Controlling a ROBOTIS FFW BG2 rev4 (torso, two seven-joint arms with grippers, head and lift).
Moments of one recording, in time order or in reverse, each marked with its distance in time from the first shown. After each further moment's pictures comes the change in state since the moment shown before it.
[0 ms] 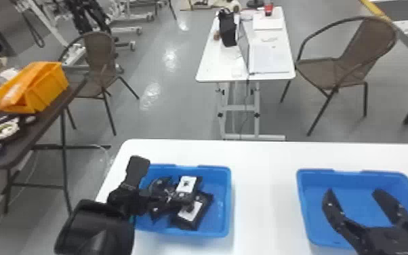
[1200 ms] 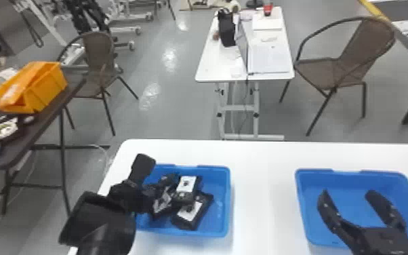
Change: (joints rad) left arm -0.066 -0.002 0.018 0.106 -0.108 -0.072 -0.190; right arm -0.014 0.000 0.000 0.024 -0.039 0.013 0.033
